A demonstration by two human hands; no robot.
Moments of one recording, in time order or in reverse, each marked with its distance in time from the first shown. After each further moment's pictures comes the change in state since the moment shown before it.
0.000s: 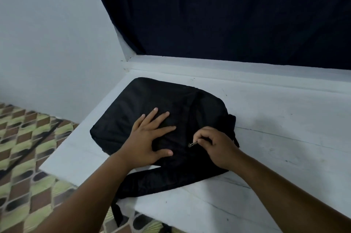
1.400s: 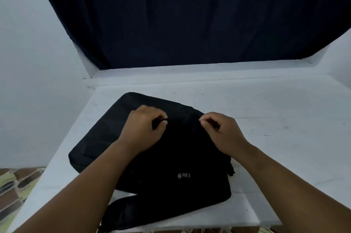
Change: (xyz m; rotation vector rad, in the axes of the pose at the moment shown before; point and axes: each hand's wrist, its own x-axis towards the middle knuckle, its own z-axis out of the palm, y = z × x) left_hand 0.050 -0.028 -0.040 -0.214 0.189 0.196; right_hand -0.015 -0.045 0.012 -0.111 0.558 0.067
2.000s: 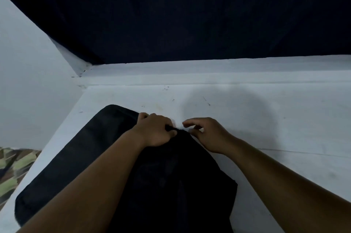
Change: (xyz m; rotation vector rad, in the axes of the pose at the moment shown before) left_hand 0.141 -0.036 0.099 0.233 -0.667 -0.395; right_hand 0.155 0.114 0.036 0.070 -0.464 0.099
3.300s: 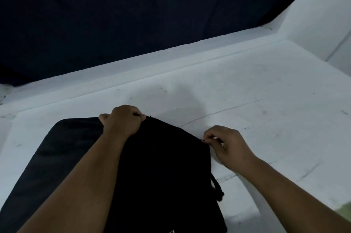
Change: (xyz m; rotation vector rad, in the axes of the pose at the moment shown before) left_hand 0.012 0.009 0.004 -0.126 0.229 -0.086; right_hand -0.170 0.006 0.017 -0.123 0.547 0.001
